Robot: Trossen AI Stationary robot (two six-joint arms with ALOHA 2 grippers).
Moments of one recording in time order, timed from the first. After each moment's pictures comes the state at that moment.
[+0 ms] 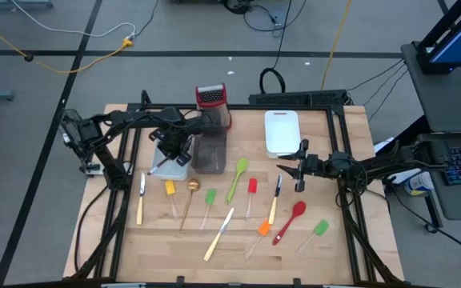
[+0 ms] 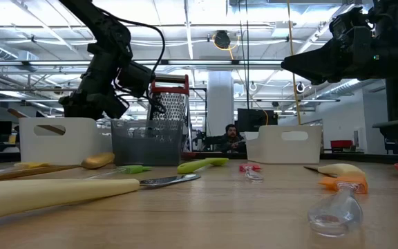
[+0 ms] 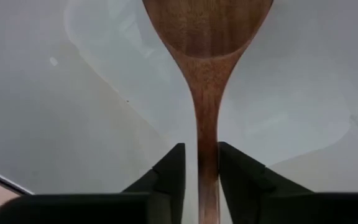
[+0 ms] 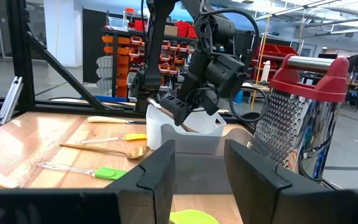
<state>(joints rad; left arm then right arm) 0.51 1.71 1.09 -1.28 0.05 -0.39 -0.04 1.00 0.04 1.07 0.10 -0.11</state>
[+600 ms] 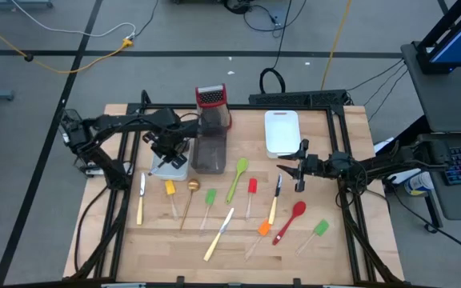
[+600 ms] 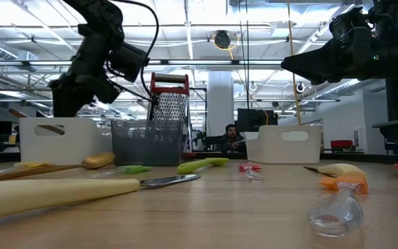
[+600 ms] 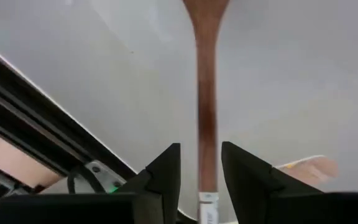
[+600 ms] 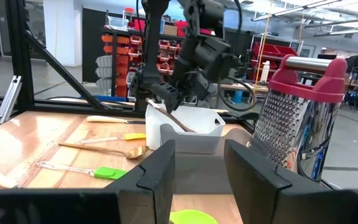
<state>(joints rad) 0.43 1.58 1.09 -1.39 0.05 -0.49 -0.03 1.00 0.04 1.07 0.10 -0.12</state>
